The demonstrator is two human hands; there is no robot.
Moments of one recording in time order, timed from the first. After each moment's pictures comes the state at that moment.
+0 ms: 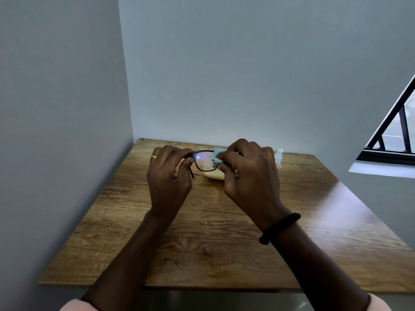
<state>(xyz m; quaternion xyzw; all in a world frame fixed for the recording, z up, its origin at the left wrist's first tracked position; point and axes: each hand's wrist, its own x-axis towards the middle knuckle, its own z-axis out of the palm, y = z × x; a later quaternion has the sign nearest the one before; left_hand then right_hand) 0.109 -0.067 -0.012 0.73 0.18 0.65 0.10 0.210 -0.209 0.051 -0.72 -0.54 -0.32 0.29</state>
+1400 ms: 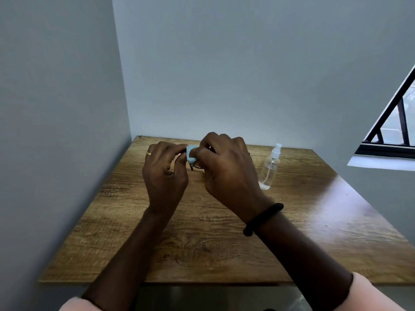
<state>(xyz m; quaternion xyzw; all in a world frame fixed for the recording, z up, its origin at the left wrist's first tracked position) 0.110 -0.067 -0.012 0.71 0.17 0.67 0.14 0.192 -0.190 0.056 -0.66 -0.63 -0.31 0.26</state>
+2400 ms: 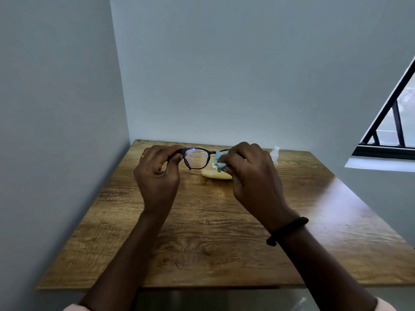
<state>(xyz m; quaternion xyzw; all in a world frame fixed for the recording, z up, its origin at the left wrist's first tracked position) 0.104 -0.063 -0.008 0.67 0.18 0.68 0.24 0.226 -0.222 0.042 -0.69 -0.59 -0.31 0.28</state>
